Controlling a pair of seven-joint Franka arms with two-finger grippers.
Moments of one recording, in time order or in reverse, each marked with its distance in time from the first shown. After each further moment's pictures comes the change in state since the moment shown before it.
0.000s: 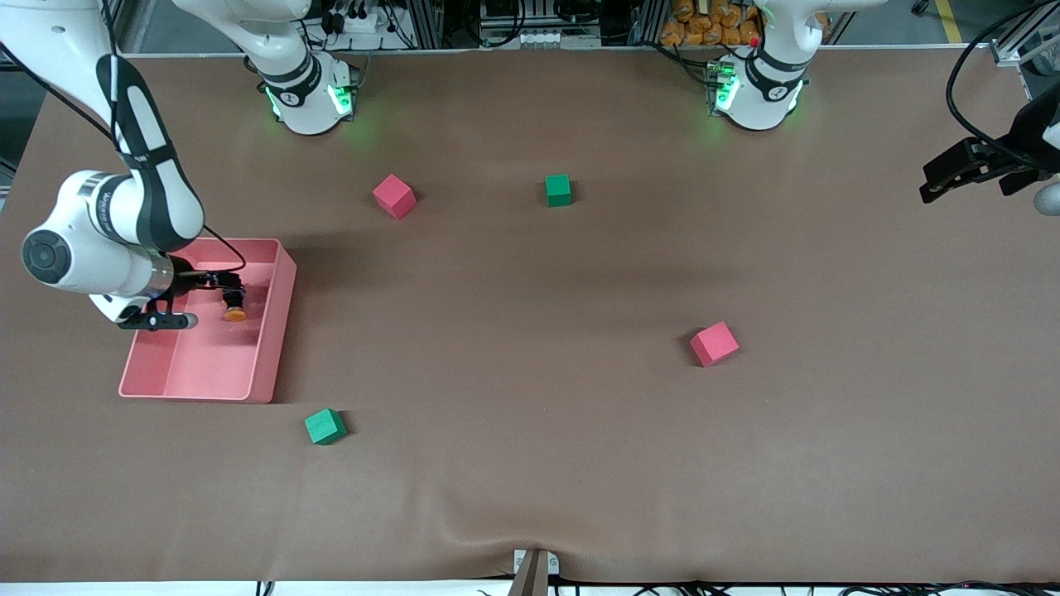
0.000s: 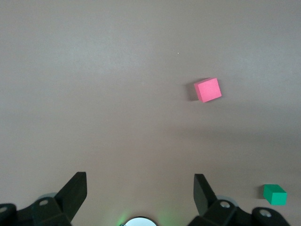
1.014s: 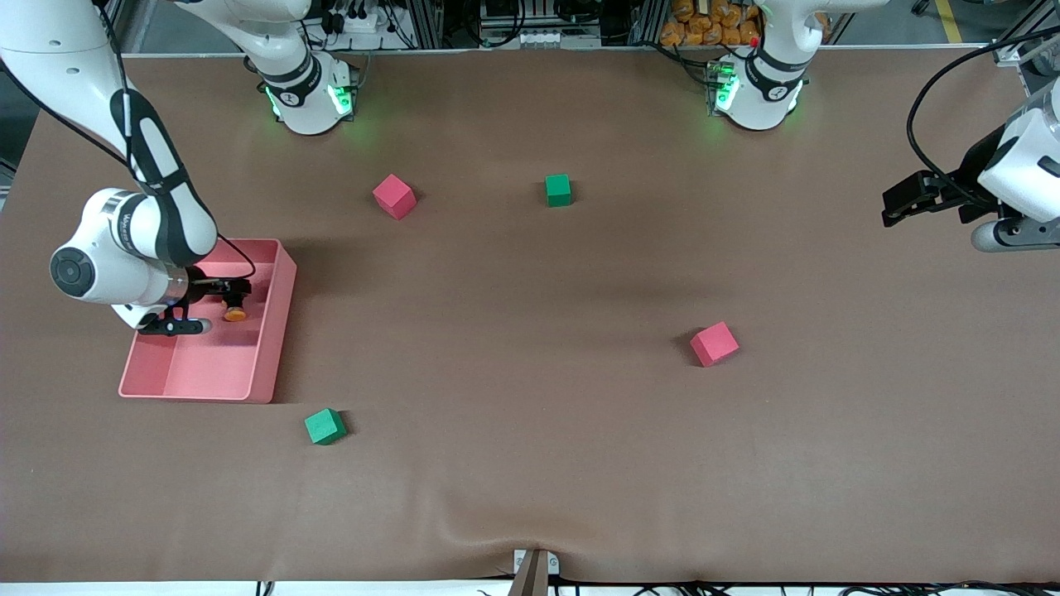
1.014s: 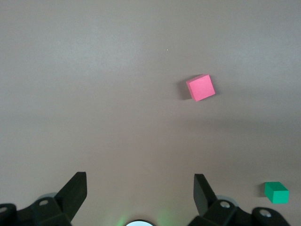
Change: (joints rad) left arm -0.043 0.062 -0.007 -0.003 -0.001 0.032 0.000; right arm -0.029 0.097 0.000 -0.003 0.044 0.069 -0.064
